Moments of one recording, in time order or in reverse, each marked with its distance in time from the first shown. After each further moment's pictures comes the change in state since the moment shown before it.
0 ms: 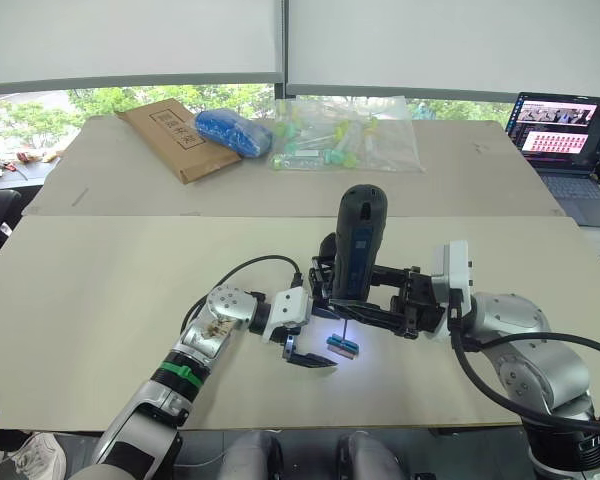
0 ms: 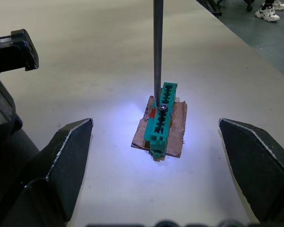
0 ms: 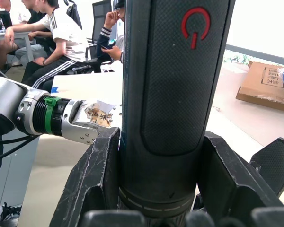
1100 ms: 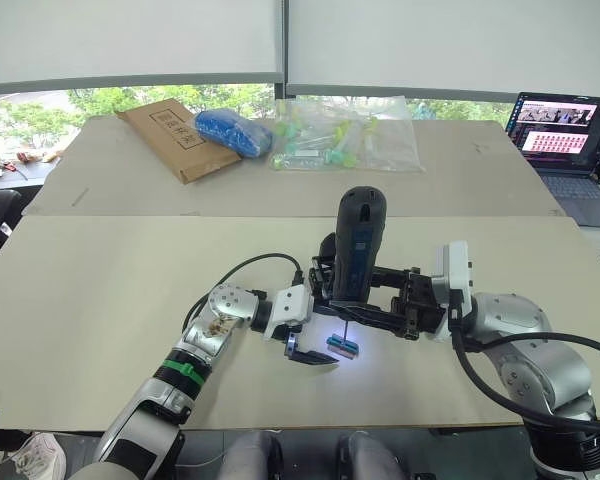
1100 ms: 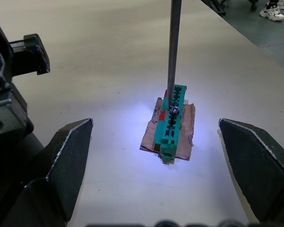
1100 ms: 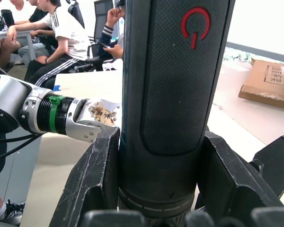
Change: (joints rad) left arm -0.014 -0.006 0.000 0.023 0.004 -0.017 0.013; right arm 0.000 -0.007 0.000 -0.001 0.005 0.007 0.012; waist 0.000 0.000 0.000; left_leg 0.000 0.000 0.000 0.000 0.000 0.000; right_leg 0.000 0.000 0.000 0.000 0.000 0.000
